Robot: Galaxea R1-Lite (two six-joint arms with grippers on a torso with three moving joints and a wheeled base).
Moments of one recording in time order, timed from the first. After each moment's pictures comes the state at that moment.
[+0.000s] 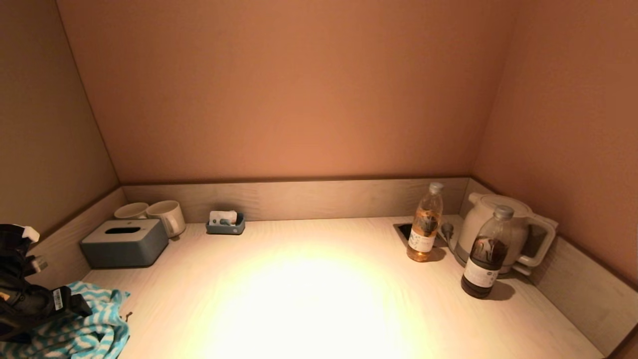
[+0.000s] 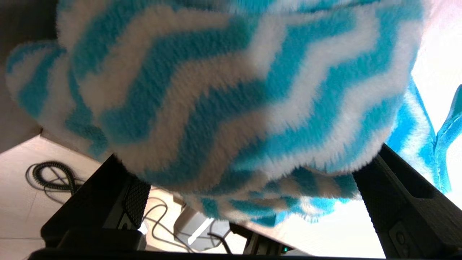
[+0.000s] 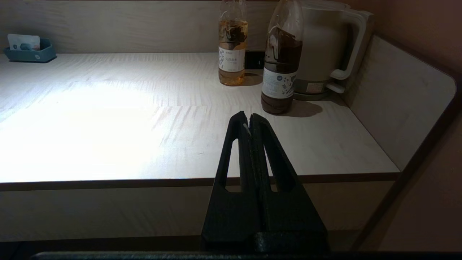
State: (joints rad) left arm 0.37 1.94 -0.91 0.21 -0.01 -0.21; right arm 0.01 0.00 0.00 0.00 0.01 -0.01
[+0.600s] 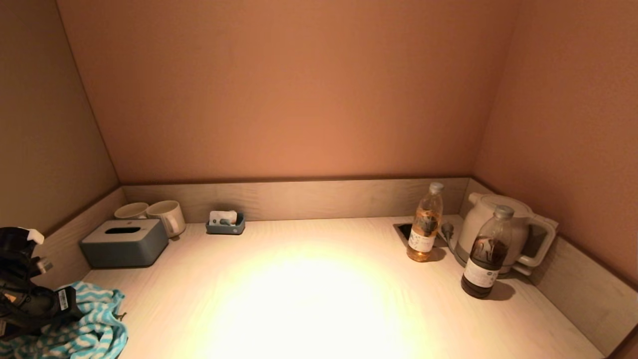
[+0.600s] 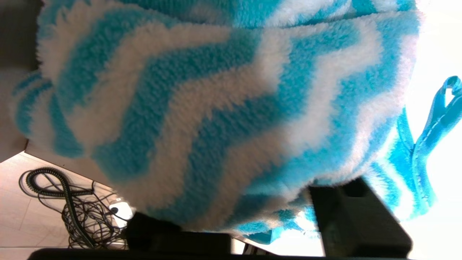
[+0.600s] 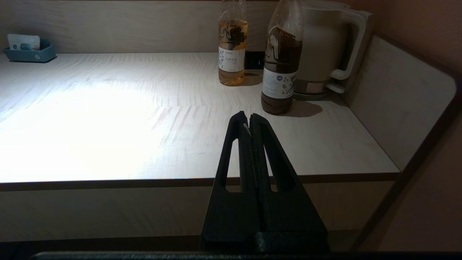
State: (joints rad) left arm 0.37 1.97 -0.90 0.15 -0.02 -0.21; right arm 0.01 0.00 0.00 0.00 0.01 -0.01
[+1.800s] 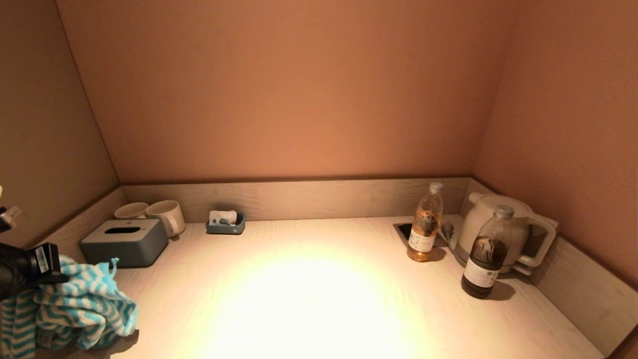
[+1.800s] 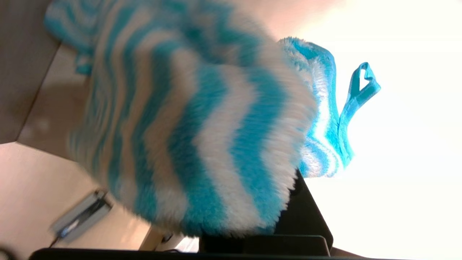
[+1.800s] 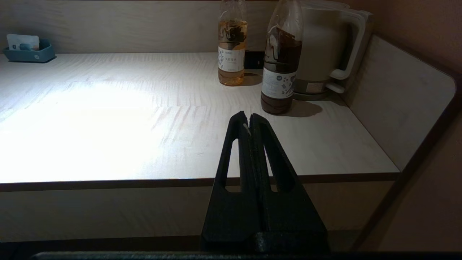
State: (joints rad) left arm 0.23 1.57 -0.93 0.27 -0.10 -0.32; right arm 0.01 0.00 0.00 0.00 0.01 -0.01
